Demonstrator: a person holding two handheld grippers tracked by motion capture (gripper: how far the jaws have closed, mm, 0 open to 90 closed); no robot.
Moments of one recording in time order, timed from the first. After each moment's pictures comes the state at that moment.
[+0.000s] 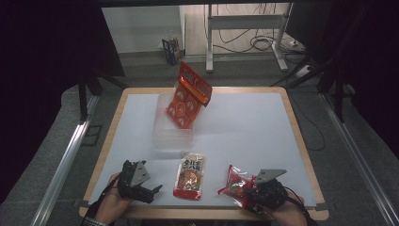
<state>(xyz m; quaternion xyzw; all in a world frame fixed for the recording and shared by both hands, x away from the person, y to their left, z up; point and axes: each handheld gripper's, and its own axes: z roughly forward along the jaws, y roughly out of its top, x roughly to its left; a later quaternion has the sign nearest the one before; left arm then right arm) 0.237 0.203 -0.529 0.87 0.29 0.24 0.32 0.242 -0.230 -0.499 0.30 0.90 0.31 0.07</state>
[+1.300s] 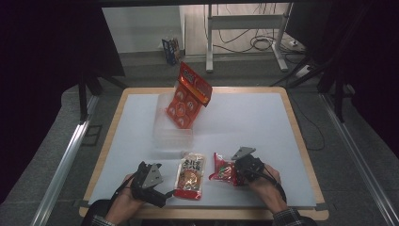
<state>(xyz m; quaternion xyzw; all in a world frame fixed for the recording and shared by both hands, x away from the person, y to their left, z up) 0.238 0.167 -0.529 0.88 0.25 0.20 0.36 0.317 -0.175 -0.512 0.30 0.91 0.24 0.19</state>
